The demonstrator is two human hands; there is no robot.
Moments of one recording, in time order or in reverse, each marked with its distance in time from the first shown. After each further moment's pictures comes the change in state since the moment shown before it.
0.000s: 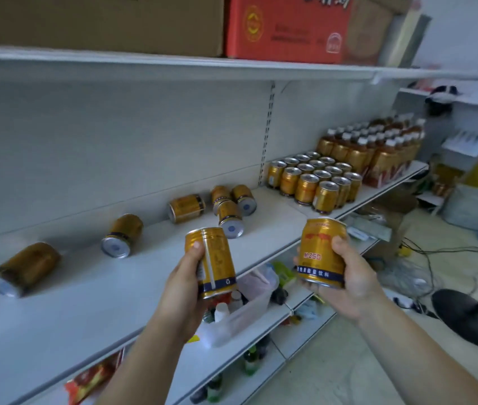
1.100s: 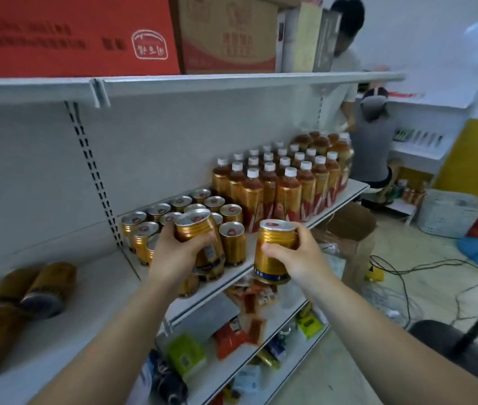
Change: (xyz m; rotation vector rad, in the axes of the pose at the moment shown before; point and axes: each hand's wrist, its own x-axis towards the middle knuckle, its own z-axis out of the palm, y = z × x) left_hand 0.284 -0.120 0.367 0.577 0.068 0.298; right_hand 0.259 -0.253 -0.252 -0.652 0.083 -0.303
